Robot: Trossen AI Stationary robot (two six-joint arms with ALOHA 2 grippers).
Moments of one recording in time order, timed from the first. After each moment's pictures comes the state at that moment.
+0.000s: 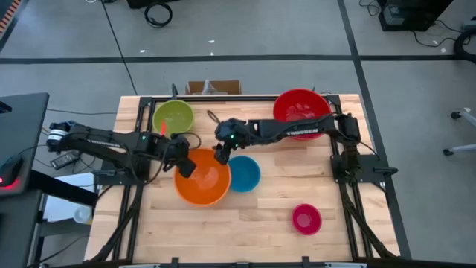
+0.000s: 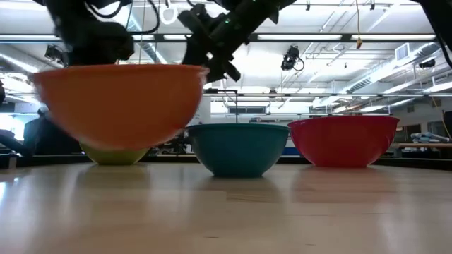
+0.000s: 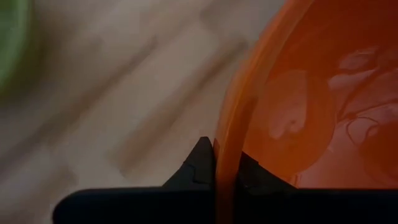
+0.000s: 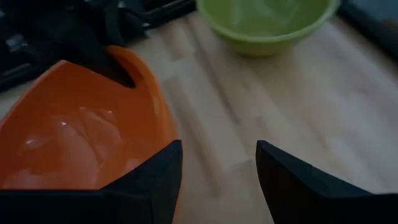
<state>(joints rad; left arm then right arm) -0.05 1.05 0.77 -0.80 -0.23 -0.82 -0.07 1.95 1.64 -0.40 0.14 0.33</state>
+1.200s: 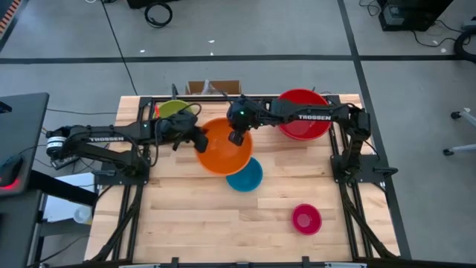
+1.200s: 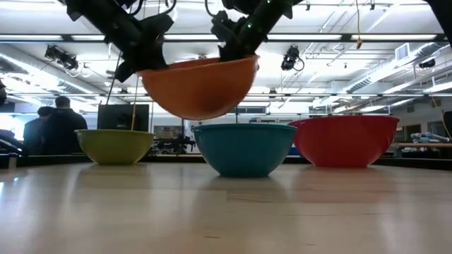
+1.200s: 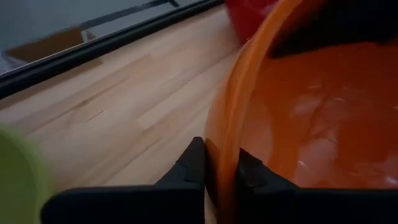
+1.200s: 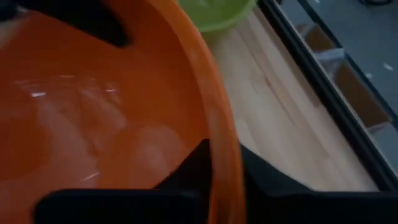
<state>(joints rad) 0.18 1.06 0.77 -0.29 -0.30 -0.54 -0.21 1.84 1.64 -0.62 0.11 0.10</state>
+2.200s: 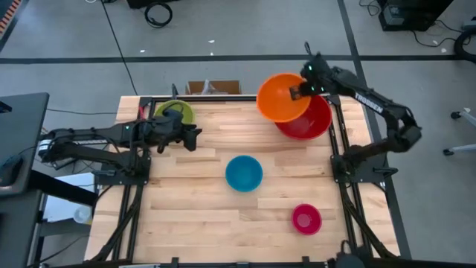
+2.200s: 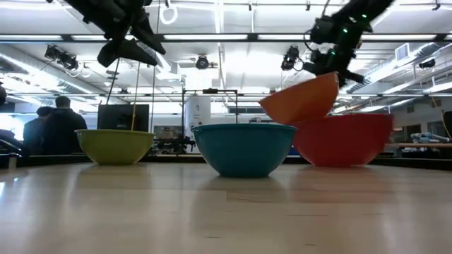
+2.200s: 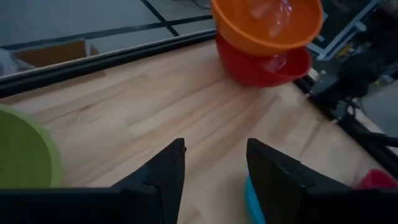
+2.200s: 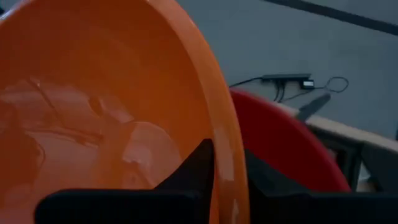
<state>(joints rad) 0.11 0.88 0.77 -0.40 -0.40 -0.69 -0.90 1.30 1.14 -0.77 0.12 0.31</state>
